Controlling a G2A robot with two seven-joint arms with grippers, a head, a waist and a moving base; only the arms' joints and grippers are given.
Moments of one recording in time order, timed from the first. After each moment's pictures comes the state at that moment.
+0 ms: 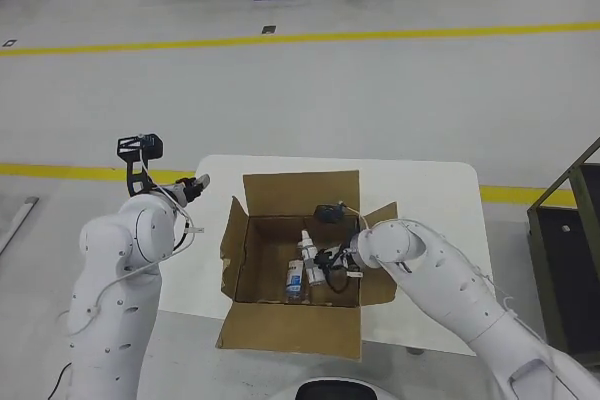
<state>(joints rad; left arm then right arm) 0.94 -1.33 -1.45 -1.80 1.35 0.30 -1.15 -0.67 -1.21 0.73 -1.23 -0.23 0.12 1.05</state>
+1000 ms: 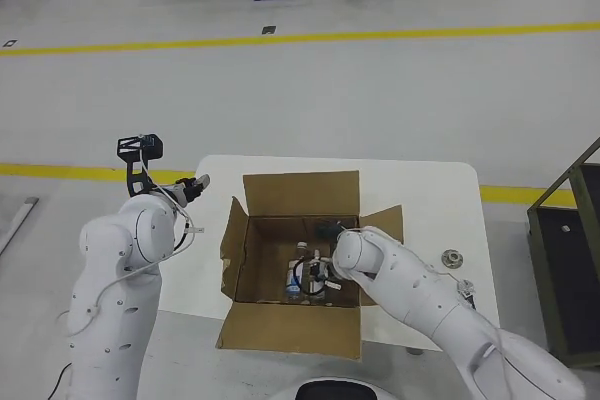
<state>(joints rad) 0.94 -1.33 -1.45 -1.80 1.35 0.30 -1.15 -0.57 -1.40 0.51 -0.89 -0.22 0.47 0.92</state>
